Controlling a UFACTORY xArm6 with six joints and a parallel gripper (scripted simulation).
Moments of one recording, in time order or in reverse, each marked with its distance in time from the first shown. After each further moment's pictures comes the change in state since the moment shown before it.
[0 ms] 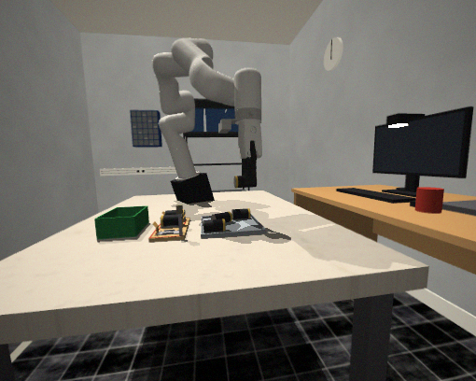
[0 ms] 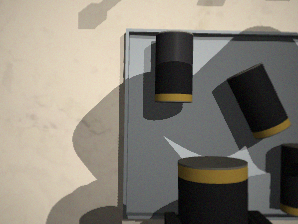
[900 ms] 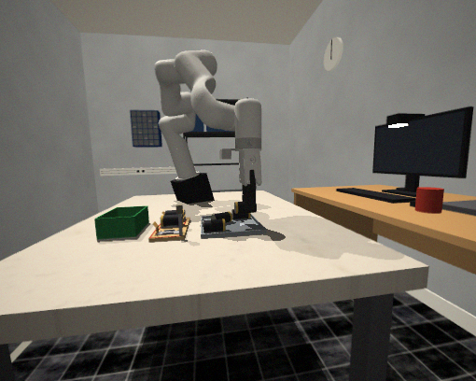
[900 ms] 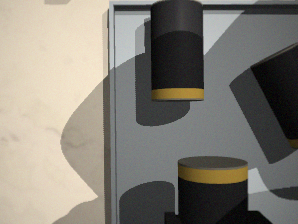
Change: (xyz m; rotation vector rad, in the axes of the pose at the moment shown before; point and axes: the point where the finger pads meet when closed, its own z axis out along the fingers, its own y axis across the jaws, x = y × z) arm 0.000 0.002 0.077 -0.005 0.002 0.029
